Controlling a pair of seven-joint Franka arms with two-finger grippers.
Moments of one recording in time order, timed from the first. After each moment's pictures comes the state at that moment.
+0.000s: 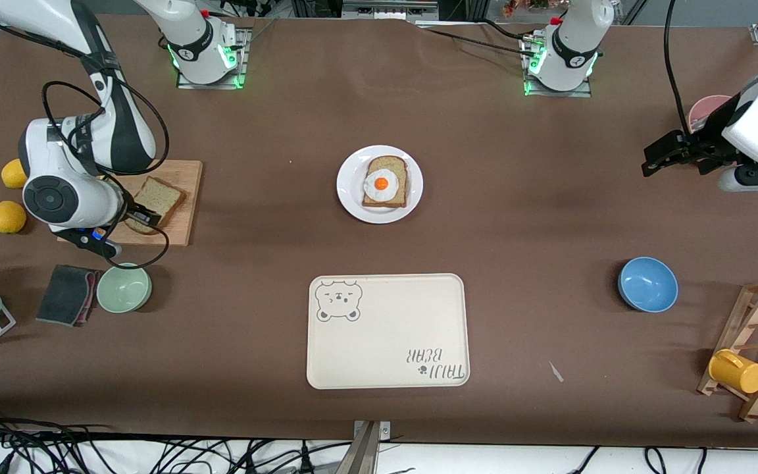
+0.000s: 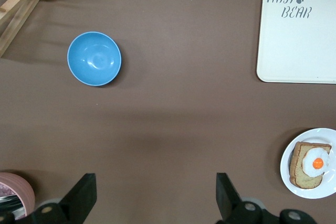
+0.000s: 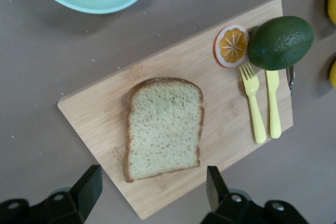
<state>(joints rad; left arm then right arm) 0.05 0.05 -0.13 -1.55 -0.04 1.55 -0.15 0.00 0.31 0.04 -1.95 -0.25 1.92 0.63</state>
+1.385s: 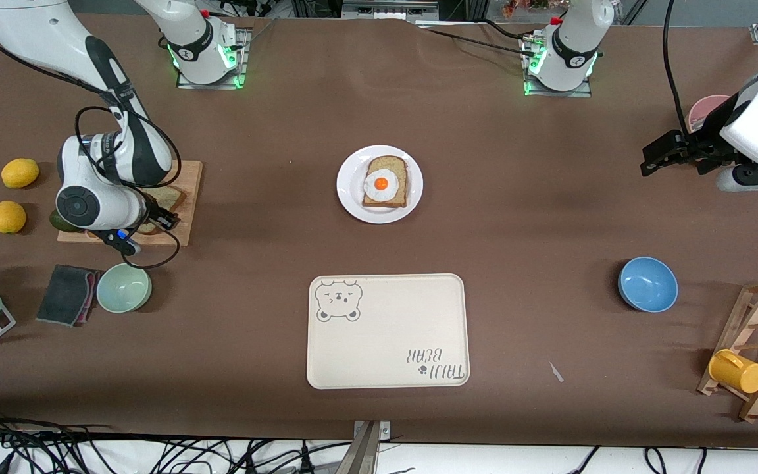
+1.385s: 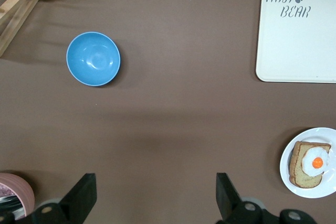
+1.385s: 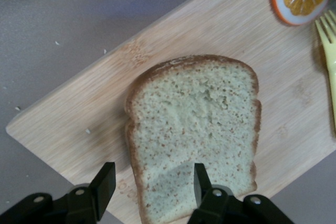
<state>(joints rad) 0.05 0.05 -0.13 -1.55 -0.04 1.55 -0.15 -0.04 0.41 0.03 -2.10 -0.16 2.16 0.71</state>
